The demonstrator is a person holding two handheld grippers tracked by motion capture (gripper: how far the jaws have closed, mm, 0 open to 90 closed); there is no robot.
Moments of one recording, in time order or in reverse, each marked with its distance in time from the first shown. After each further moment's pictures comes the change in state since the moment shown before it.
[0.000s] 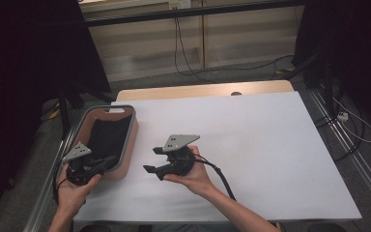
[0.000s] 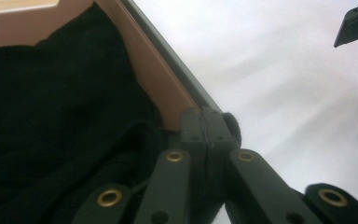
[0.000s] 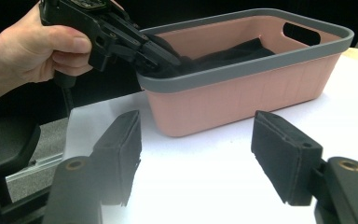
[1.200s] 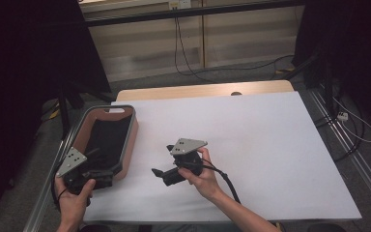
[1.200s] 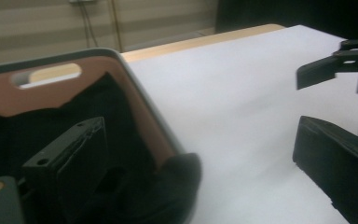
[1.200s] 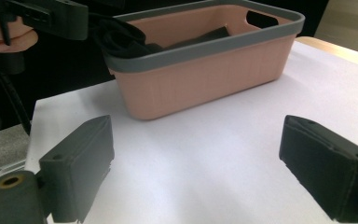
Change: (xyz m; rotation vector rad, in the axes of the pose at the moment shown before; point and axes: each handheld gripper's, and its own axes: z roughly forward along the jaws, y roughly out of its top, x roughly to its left) left arm -0.035 0.001 -0.016 -0.213 0.063 0.072; right arm 0.000 -0.018 -0.012 0.010 -0.130 0.013
